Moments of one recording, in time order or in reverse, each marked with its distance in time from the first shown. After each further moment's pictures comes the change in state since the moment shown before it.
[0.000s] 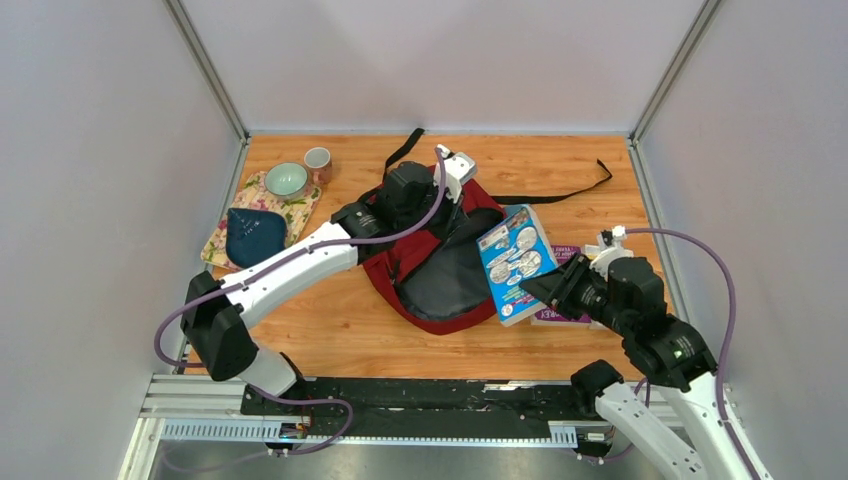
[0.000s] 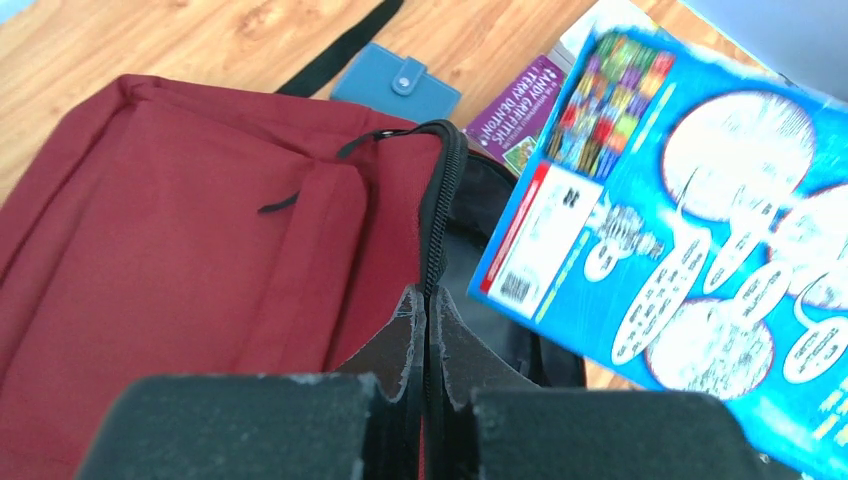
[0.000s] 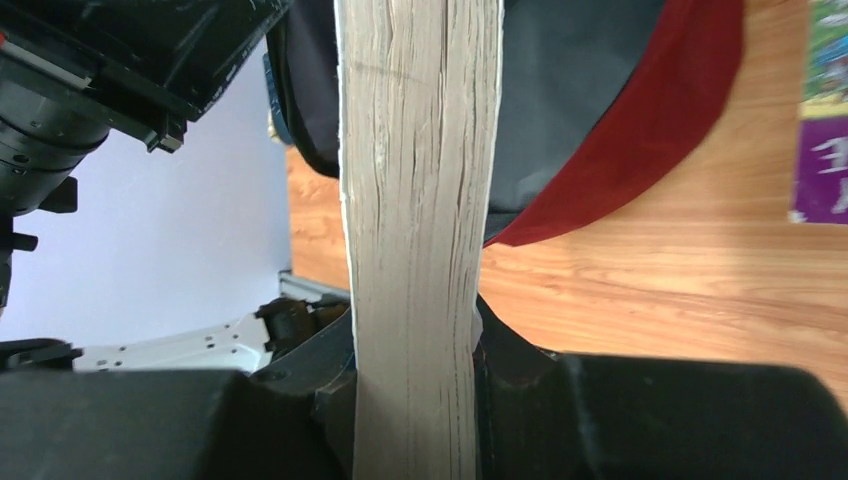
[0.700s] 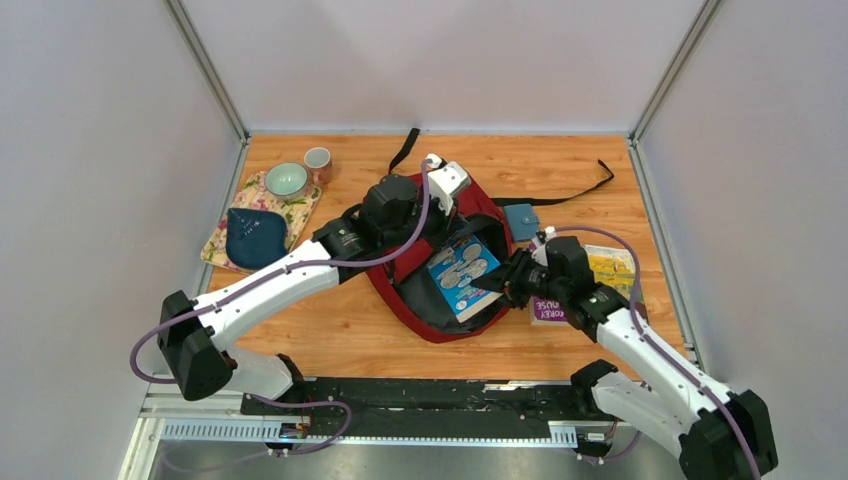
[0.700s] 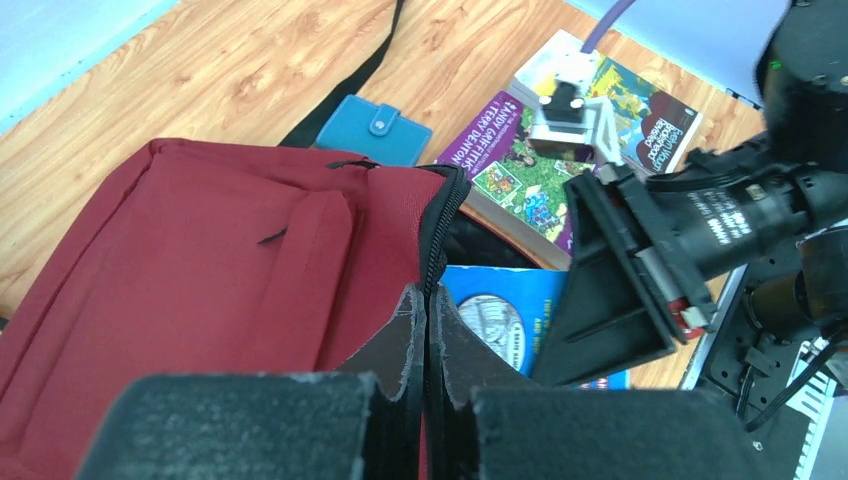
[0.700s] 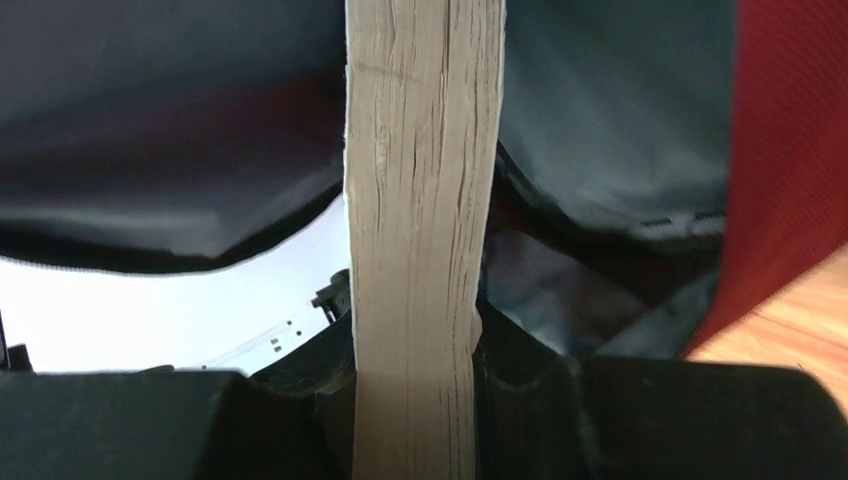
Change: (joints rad) left arm -0.047 -0.147 -0.107 0.090 -0.020 0.050; right arm 0.000 0.365 -0.331 0.605 -0.334 0.300
